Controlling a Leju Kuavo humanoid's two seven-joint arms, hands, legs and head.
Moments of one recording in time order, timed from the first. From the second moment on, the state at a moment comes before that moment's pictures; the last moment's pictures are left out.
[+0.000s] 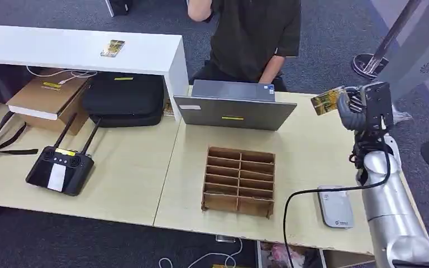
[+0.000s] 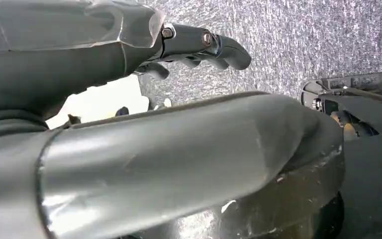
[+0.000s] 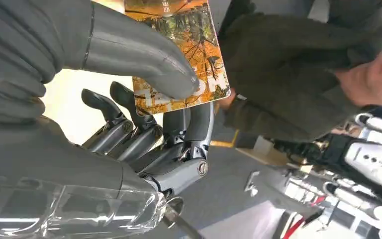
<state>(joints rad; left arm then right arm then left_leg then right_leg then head) -0.05 -0.24 1.04 -0.21 -1.14 0.04 0.07 -0.67 -0.21 0.19 -1.01 0.14 -0.05 -0.19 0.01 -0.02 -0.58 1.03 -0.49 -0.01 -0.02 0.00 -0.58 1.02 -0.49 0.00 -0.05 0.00</state>
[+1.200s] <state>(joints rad) -0.04 -0.24 1.05 -0.21 -1.17 0.04 0.06 -0.21 -0.21 -0.06 -1.32 0.33 0.00 -0.11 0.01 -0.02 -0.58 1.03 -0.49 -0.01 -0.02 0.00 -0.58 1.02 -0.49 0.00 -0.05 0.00</state>
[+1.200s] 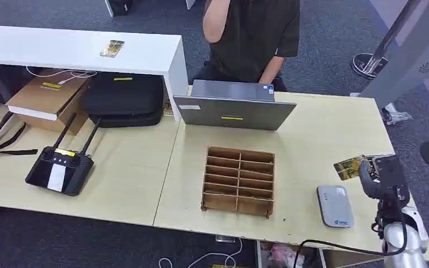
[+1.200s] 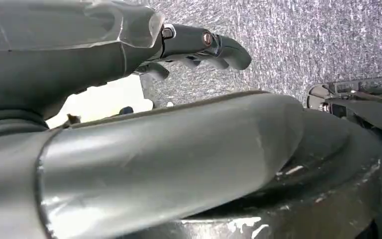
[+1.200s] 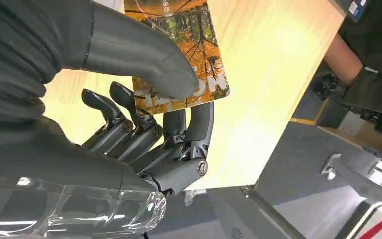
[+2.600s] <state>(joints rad) -0.03 -0.23 1.05 -0.21 -1.18 0.02 0.06 -0.17 -0.27 -0.12 -1.26 0.63 0.05 -0.01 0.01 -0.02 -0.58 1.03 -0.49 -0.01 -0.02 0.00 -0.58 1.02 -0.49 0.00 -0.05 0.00</state>
